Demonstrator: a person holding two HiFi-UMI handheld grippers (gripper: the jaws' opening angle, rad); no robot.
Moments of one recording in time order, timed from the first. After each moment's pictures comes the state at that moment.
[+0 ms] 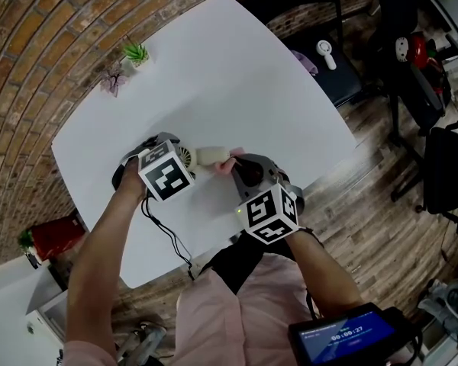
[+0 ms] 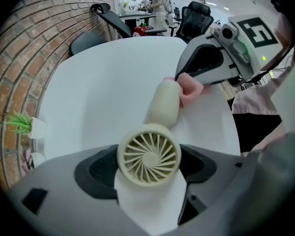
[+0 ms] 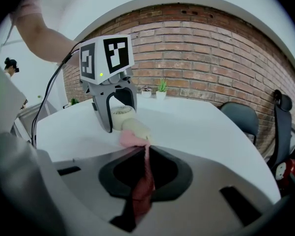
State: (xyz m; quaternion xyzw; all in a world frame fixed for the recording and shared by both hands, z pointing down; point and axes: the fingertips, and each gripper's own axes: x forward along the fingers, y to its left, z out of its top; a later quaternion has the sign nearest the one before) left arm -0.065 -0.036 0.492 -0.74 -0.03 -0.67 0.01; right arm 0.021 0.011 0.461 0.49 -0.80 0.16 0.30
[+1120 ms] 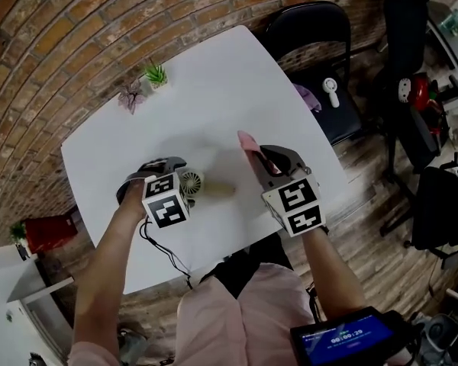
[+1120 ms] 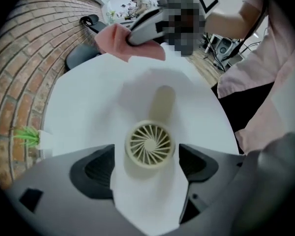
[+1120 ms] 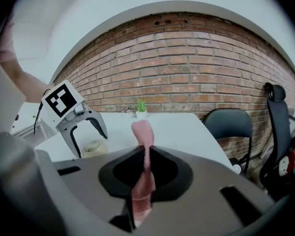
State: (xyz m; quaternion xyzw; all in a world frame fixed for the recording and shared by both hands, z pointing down) left arm -0.064 -0.028 0.471 -0.76 -0.06 -0.64 0.06; right arm 0.097 -0.051 0.391 0.52 -0.80 0.18 0.21
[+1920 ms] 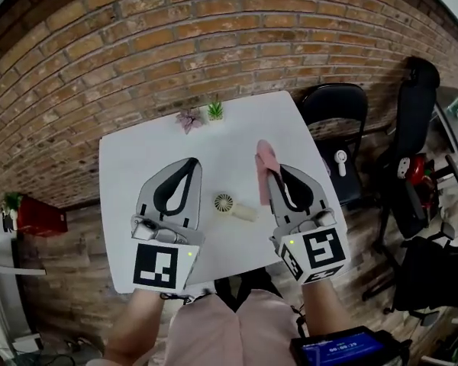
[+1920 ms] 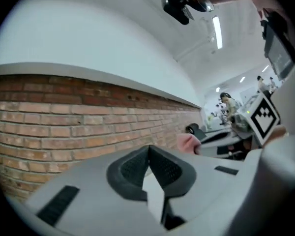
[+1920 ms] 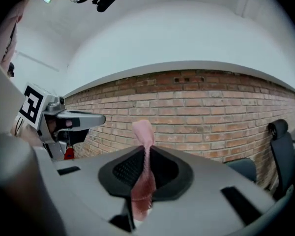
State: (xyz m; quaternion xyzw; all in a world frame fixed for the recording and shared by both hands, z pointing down) left arm -0.107 -0.042 0.137 -0.87 0.49 -0.02 0.07; right arm 0.017 -0.034 0.187 0.54 -0.84 0.02 0.07
